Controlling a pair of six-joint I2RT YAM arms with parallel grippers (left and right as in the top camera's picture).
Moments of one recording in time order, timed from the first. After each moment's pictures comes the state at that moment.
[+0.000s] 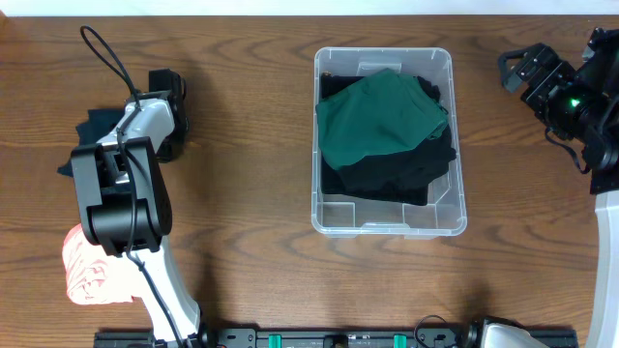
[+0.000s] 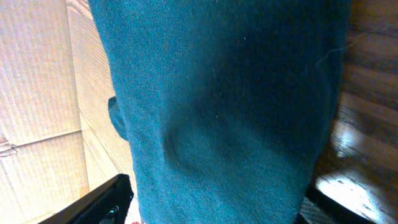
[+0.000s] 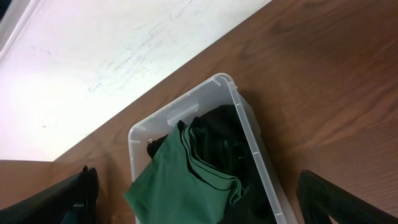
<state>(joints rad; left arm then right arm) 0.13 2.16 1.43 -0.72 -0.81 -0.03 -0.18 1.33 1.53 -0.87 -0.34 0.58</state>
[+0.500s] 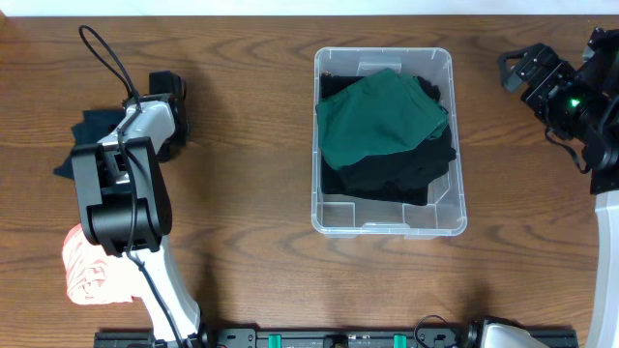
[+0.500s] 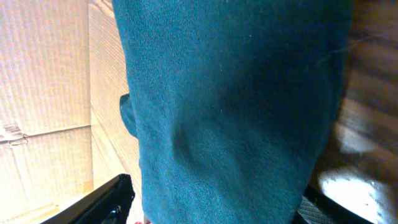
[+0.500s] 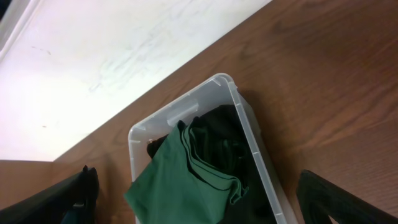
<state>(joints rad) 0.13 2.16 1.40 -0.67 -0.87 -0.06 -0.18 1.33 1.53 -0.87 -0.34 0.59</state>
